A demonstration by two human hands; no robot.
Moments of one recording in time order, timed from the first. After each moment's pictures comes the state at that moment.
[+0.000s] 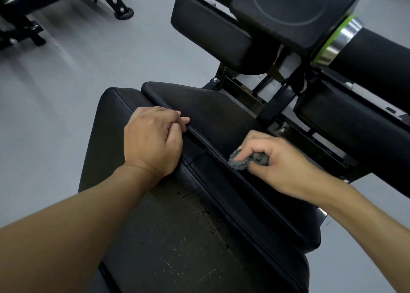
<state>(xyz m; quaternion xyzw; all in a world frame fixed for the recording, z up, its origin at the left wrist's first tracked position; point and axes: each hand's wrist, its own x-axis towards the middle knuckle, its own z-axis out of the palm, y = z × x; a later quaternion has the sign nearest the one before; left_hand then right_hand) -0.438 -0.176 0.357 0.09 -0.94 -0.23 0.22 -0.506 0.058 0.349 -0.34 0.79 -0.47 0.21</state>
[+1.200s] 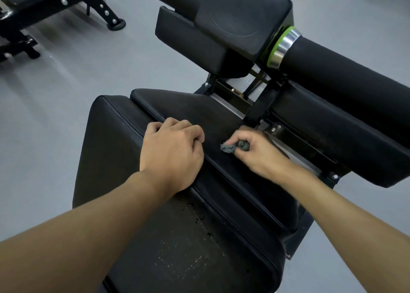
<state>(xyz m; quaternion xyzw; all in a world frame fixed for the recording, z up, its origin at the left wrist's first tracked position) -0.434 -0.125 0.365 0.06 -0.99 -0.11 0.05 -0.519 0.058 0.321 -0.23 0.84 -0.44 0.19</state>
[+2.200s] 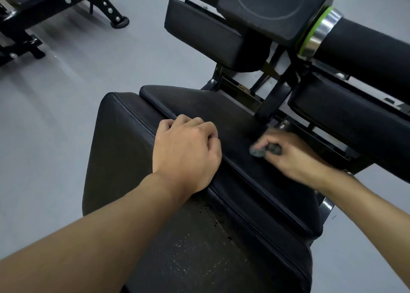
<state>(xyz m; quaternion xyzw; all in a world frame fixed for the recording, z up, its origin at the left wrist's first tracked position) -0.434 -0.126 0.362 0.07 -0.99 -0.13 0.08 -0.528 0.090 0.306 -0.28 0.85 -0.41 0.15</state>
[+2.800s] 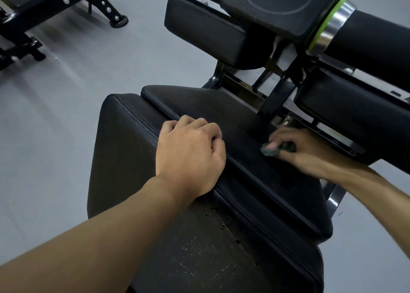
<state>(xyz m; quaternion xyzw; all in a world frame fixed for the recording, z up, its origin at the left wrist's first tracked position) -0.432 -0.127 0.366 0.06 -0.99 -0.14 0.08 -0.542 0.104 0.301 -0.26 0.87 -0.38 0.20</state>
